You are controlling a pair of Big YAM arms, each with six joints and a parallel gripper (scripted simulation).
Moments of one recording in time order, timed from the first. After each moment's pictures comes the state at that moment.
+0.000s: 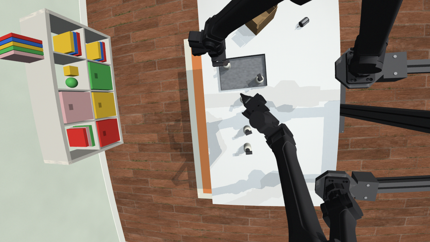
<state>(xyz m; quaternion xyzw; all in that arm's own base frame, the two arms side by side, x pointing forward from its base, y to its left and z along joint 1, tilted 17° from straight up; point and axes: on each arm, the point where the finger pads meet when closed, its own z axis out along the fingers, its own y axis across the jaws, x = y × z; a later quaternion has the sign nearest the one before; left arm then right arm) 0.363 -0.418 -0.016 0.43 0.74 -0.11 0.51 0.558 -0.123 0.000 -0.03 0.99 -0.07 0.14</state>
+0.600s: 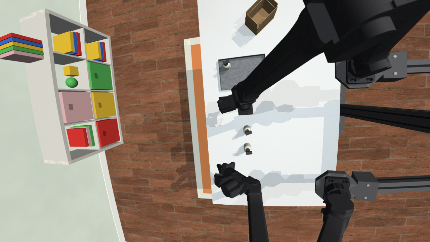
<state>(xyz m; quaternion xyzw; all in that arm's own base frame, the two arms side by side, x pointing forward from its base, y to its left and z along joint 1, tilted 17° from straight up) 0.540 -0.051 -0.026 0.13 0.85 0.02 0.51 0.448 0.099 -0.061 -0.03 0.99 -0.06 0.11</state>
